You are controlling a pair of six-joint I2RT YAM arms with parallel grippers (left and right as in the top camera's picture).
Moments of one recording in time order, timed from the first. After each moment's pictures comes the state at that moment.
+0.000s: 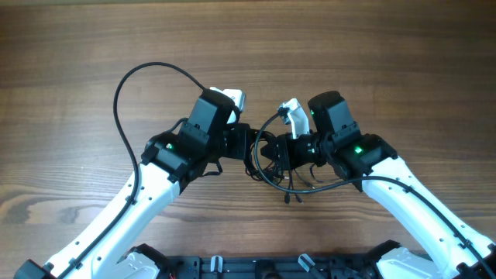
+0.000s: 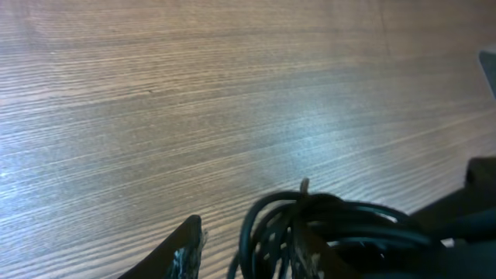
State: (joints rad) left arm -0.57 1.30 1.02 -0.63 0.14 -0.45; right arm 0.49 1.32 0.87 -0.45 -0.64 0.36
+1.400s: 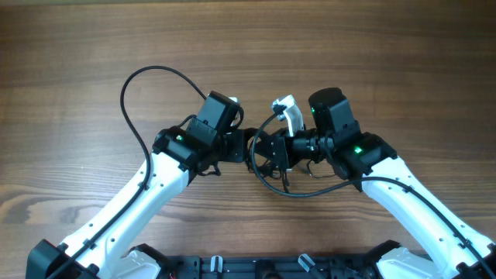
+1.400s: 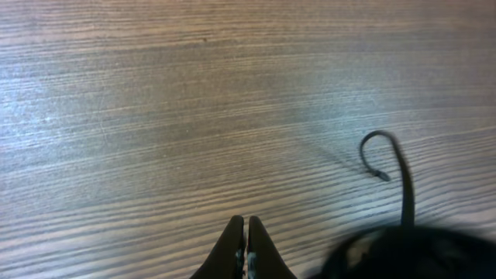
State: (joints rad) left arm -0.57 1.38 1.02 -0.73 0.06 -0.47; right arm 0.49 1.32 0.87 -0.35 -0.71 0.33
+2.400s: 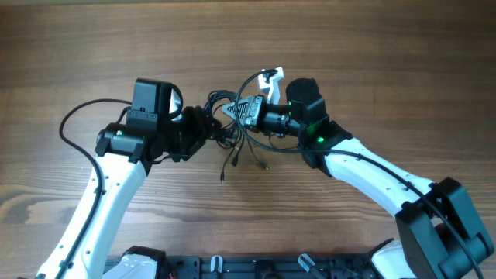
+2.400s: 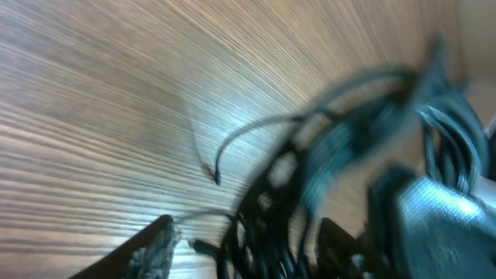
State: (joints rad) left arm -0.21 1.28 1.02 -0.80 0.43 -0.91; right arm 0.57 1.62 0.87 0.42 -0.66 1.12
